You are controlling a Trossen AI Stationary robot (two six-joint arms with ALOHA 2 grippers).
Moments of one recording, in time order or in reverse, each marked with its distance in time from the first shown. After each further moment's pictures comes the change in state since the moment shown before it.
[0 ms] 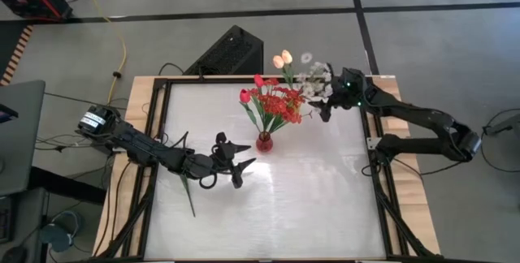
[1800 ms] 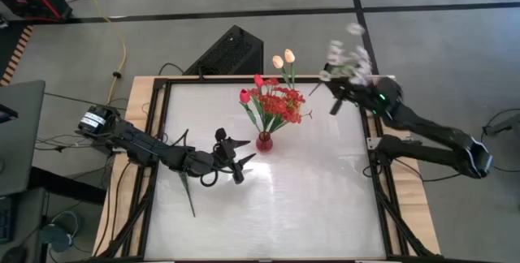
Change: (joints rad) left arm 0.034 -0.001 -0.001 0.007 -0.026 0.151; right arm 0.115 -0.323 -0.093 0.391 0.210 0.003
